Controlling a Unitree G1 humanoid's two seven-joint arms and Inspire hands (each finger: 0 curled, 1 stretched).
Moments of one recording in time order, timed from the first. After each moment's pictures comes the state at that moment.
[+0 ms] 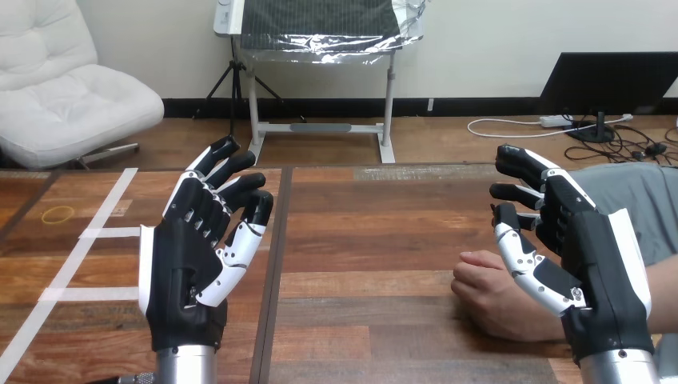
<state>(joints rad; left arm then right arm) 0.10 -0.05 -0.02 0.19 -0.10 -0.67 -0.01 0.32 -0.09 -0.05 -0.43 -0.14 -0.12 0.05</state>
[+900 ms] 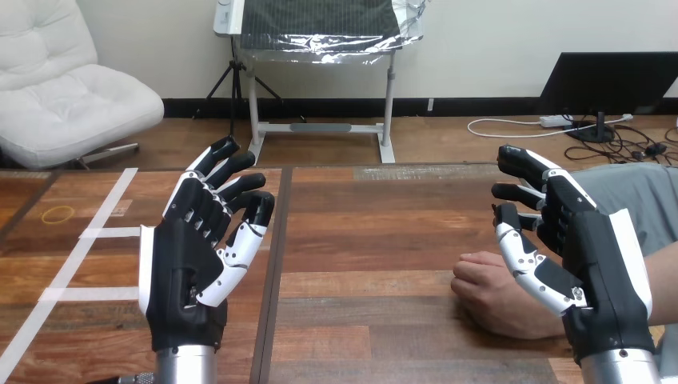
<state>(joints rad) 0.10 -0.05 -0.02 0.19 -0.10 -0.67 -0.01 0.32 -0.09 -0.05 -0.43 -0.14 -0.12 0.05</state>
